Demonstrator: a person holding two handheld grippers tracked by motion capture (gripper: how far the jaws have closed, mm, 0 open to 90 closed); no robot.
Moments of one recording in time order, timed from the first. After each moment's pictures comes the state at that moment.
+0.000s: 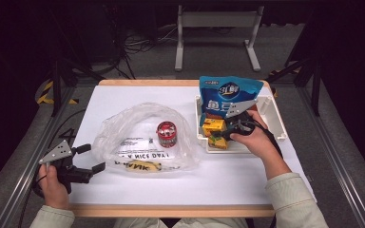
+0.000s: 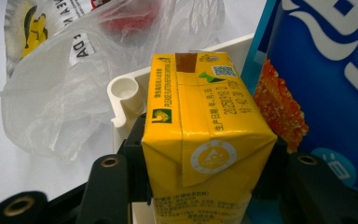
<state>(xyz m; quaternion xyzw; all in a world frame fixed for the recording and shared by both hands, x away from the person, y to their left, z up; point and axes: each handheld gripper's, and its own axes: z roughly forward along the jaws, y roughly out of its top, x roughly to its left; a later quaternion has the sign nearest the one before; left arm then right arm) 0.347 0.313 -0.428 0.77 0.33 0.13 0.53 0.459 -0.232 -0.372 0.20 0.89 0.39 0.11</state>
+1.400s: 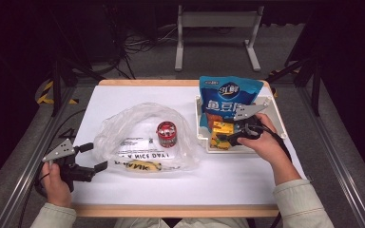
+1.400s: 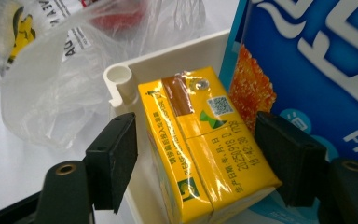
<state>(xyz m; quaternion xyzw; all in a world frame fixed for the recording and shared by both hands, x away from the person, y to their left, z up) 0.353 0.307 -0.429 0.77 0.33 0.13 0.53 0.441 -0.248 -0.368 0.22 0.87 0.40 0.15</state>
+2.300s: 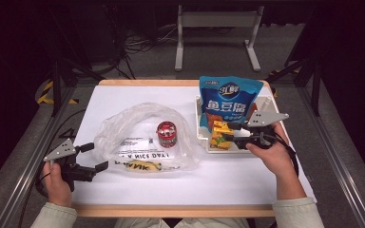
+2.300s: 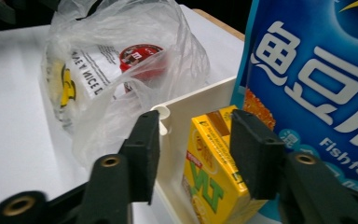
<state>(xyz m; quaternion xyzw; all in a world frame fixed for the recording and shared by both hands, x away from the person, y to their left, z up) 0.354 0.306 -0.429 0.78 0.33 0.12 0.52 0.394 -0.259 -0.344 0.23 0.83 0.47 0.18</state>
